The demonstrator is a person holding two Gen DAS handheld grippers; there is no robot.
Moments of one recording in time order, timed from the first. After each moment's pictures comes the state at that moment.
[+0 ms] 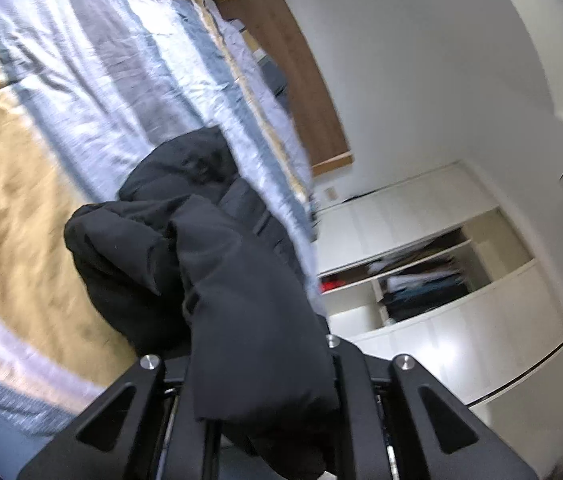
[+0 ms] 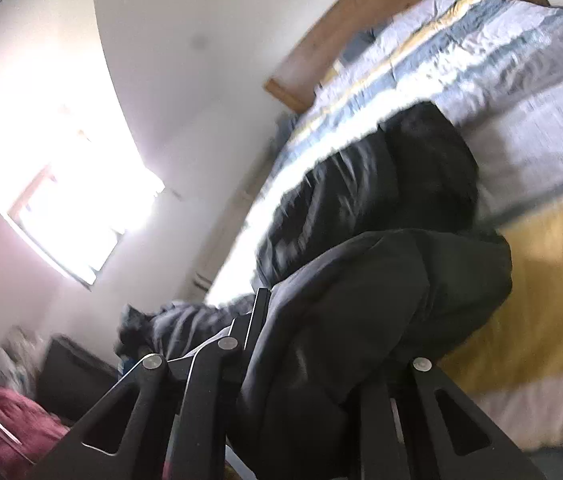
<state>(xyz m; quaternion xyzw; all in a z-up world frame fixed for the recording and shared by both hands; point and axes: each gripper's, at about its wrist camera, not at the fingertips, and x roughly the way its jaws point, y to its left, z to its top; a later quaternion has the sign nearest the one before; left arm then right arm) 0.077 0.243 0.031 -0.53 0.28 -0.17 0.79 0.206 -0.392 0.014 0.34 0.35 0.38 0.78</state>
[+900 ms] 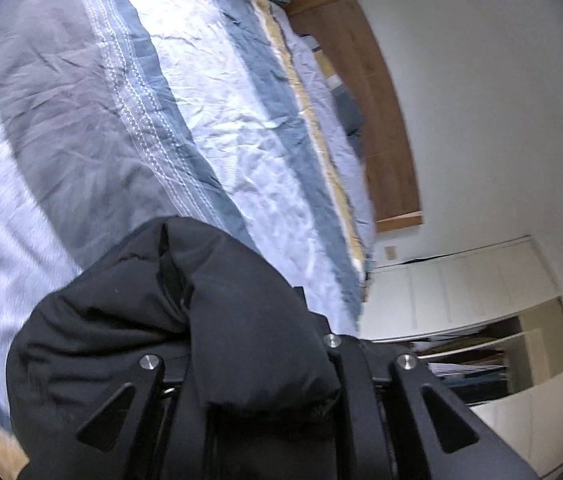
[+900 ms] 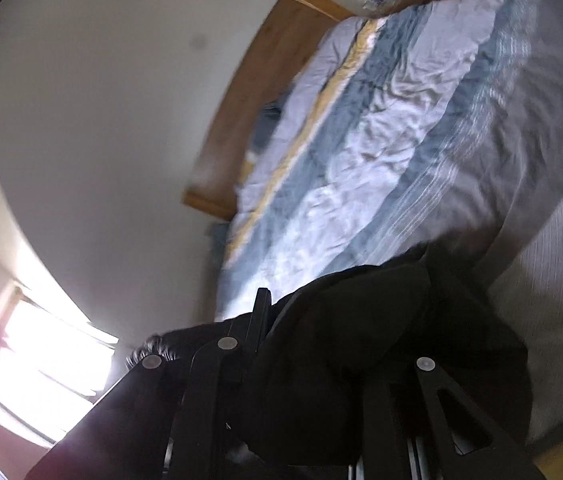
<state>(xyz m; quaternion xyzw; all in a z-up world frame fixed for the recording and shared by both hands) 0.438 0.277 0.014 -0.56 0.32 -0.02 0.76 0.486 -0.371 0.007 0.46 0.34 0.16 0.80</state>
